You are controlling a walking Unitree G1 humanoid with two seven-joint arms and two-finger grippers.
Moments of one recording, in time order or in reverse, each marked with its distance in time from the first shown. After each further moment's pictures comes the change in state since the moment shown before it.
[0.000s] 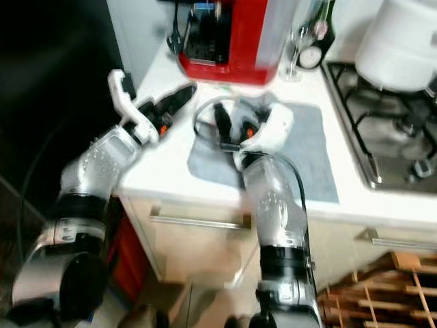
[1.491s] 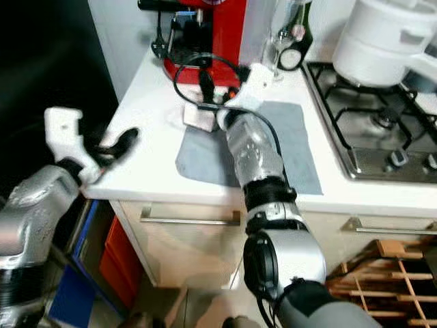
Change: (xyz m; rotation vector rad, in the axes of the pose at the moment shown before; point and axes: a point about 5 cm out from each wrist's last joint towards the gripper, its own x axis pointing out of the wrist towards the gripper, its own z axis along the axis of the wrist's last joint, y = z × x) left arm -0.102 0.029 0.020 0.533 0.048 0.501; right arm 0.090 0.039 0.022 0.060 0.020 0.102
